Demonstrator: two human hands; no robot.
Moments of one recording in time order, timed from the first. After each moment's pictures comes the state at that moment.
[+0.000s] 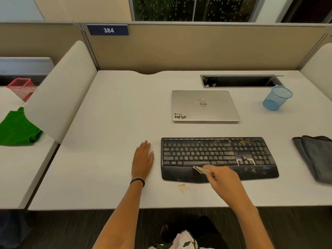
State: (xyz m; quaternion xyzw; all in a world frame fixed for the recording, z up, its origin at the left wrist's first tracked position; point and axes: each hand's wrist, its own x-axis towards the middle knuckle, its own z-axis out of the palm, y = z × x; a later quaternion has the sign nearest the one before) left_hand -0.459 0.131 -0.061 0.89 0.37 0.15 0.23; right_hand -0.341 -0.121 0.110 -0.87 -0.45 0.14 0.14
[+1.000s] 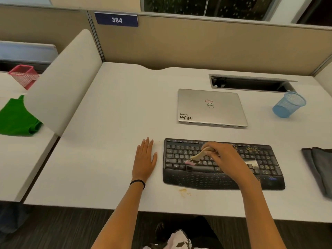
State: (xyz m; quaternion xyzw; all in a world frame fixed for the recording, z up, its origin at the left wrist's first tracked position) left_hand -0.459 0.133 -0.063 0.90 0.35 0.13 0.22; right_hand -0.280 -0.066 0.117 -0.82 -0.50 0.18 0.23
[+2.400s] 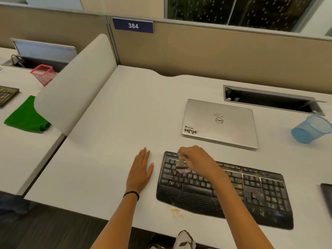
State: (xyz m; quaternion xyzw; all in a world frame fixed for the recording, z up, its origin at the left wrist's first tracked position) left_hand -0.456 0.132 -0.060 0.88 0.41 0.12 0.22; right_hand -0.255 0.026 0.099 -0.73 -0.64 0.22 0.14
